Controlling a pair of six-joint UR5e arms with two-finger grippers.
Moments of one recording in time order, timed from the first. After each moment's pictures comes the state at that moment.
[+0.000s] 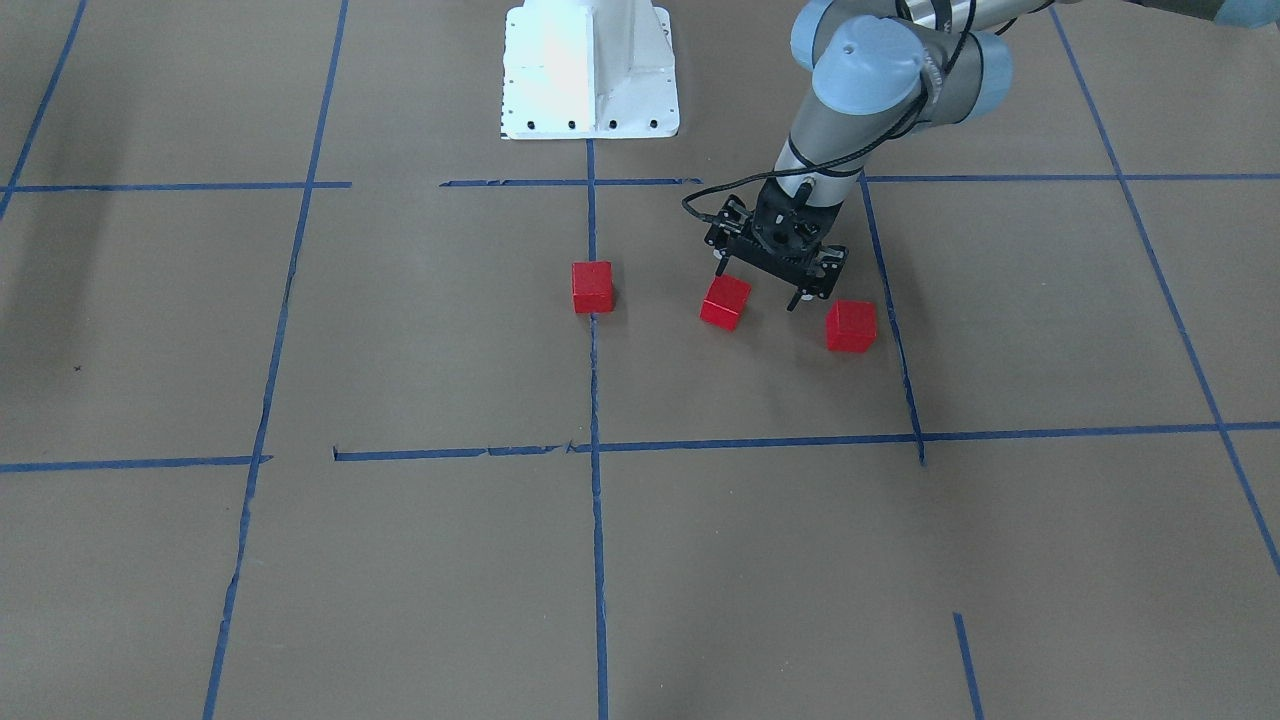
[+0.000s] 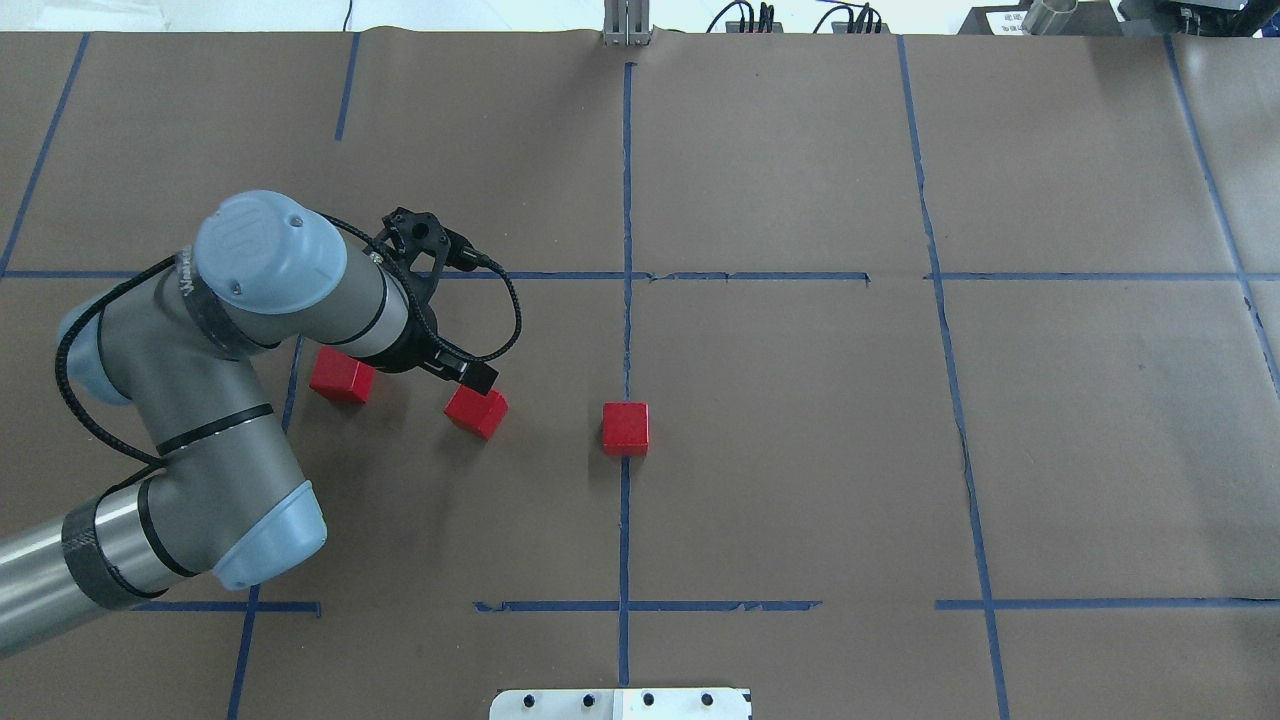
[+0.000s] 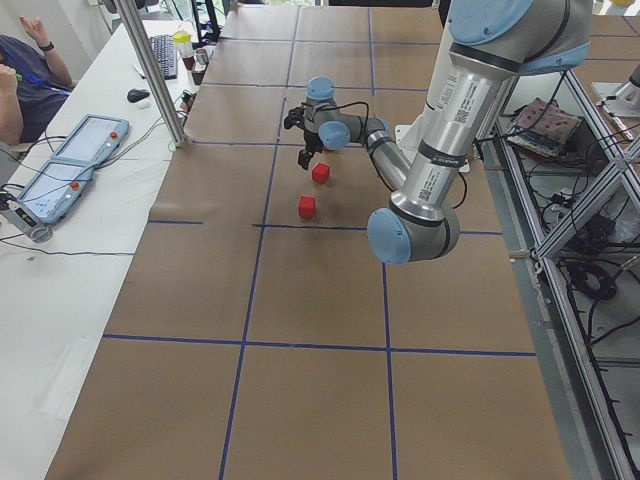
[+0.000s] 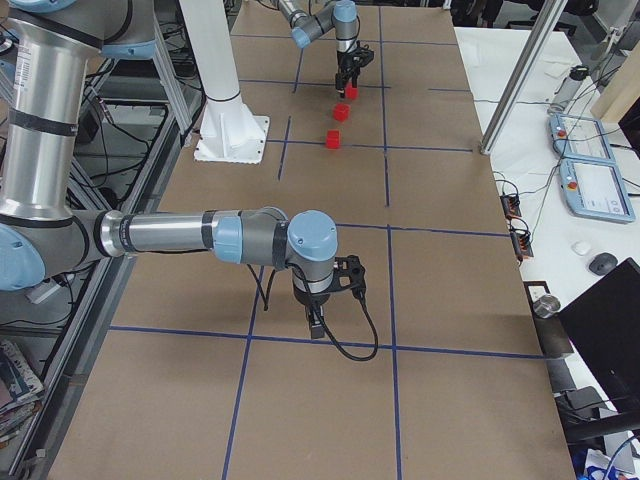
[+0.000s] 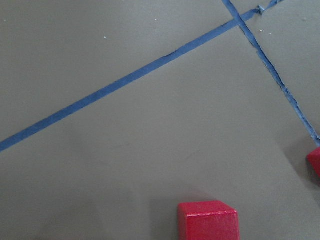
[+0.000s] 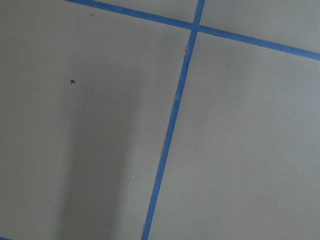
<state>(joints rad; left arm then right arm) -0.59 -2.04 -1.80 -1.75 -1.90 -0.74 1.60 -1.83 1.91 -1.70 2.32 -0.27</state>
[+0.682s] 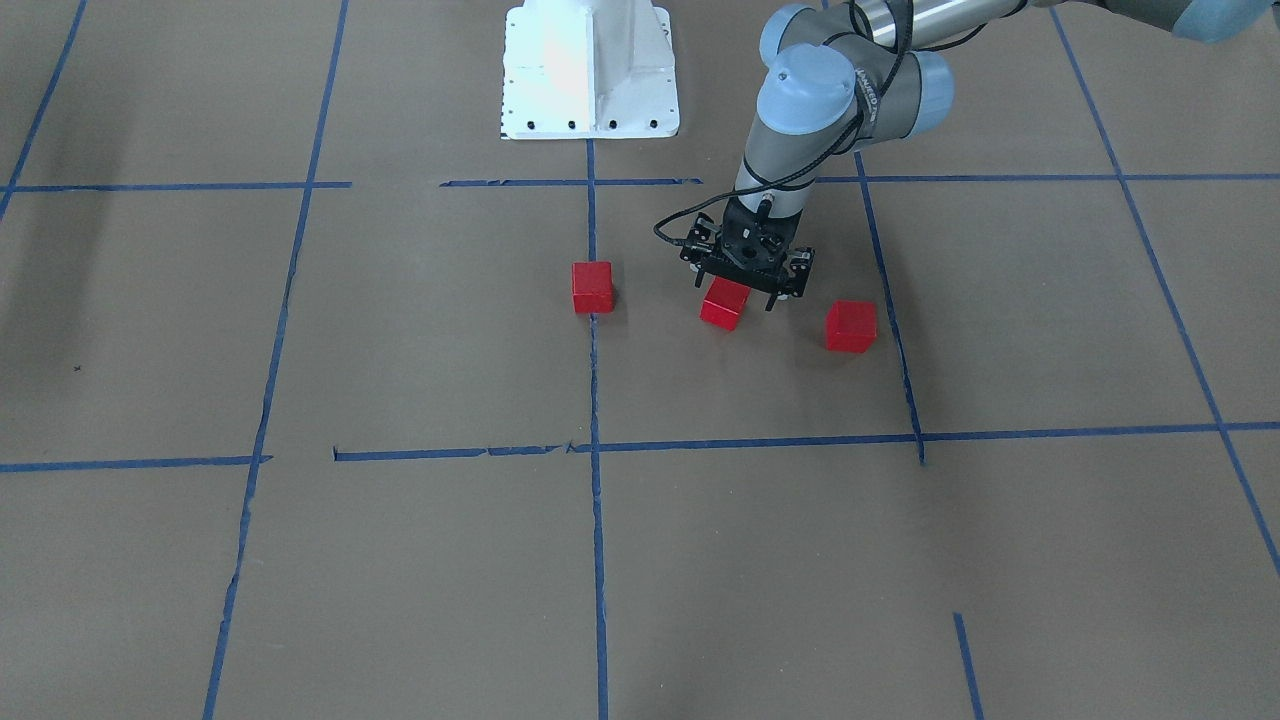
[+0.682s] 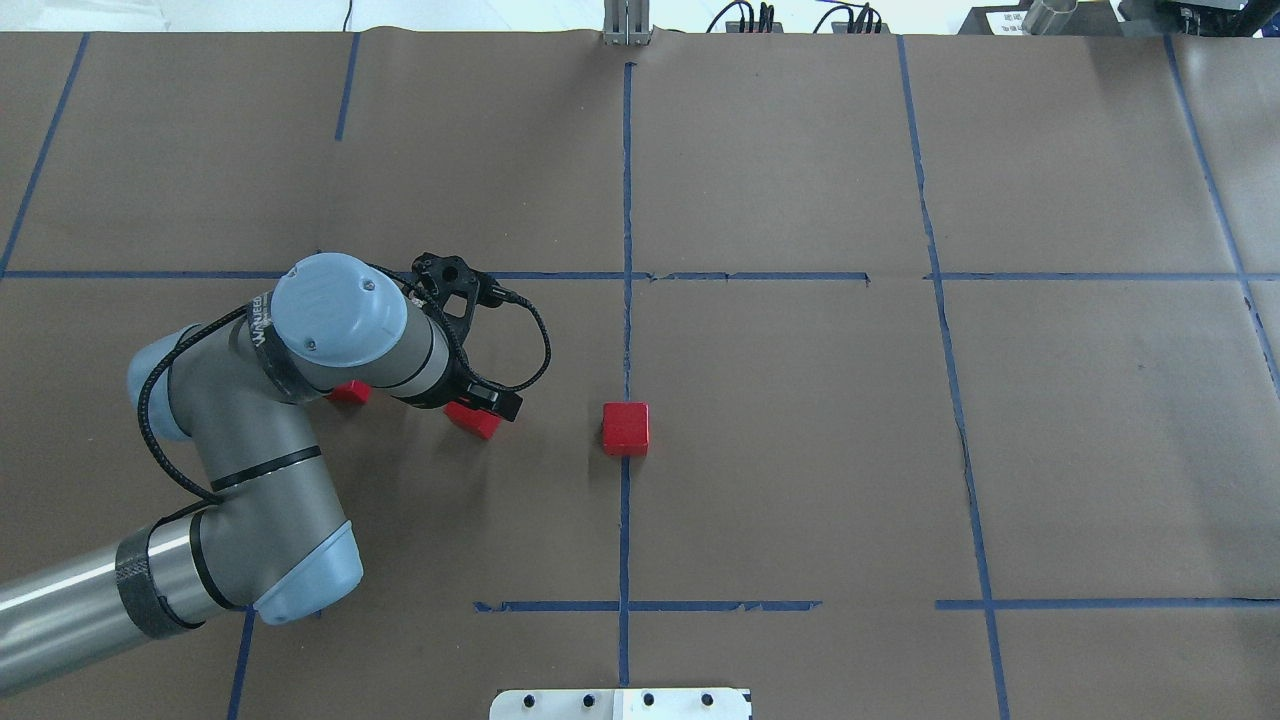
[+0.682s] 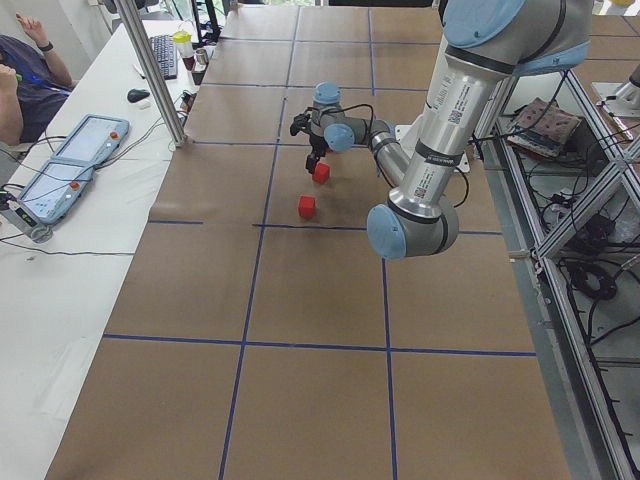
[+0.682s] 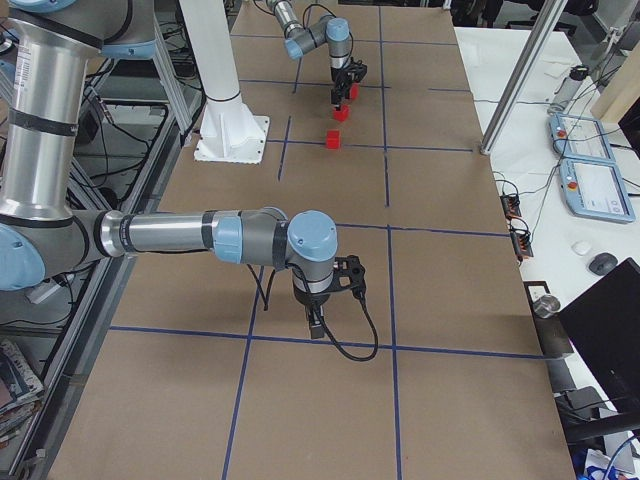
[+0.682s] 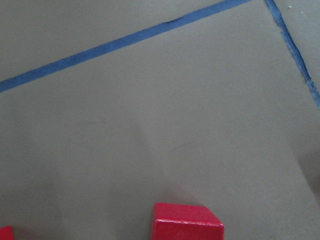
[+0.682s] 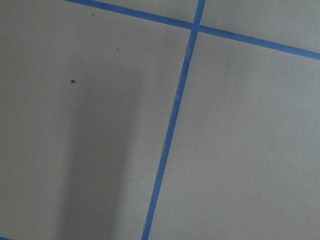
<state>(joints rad) -0.53 -2.06 -1.74 -1.75 -1.84 -0.84 1.60 -1.83 1.91 -1.70 2.33 -0.27</state>
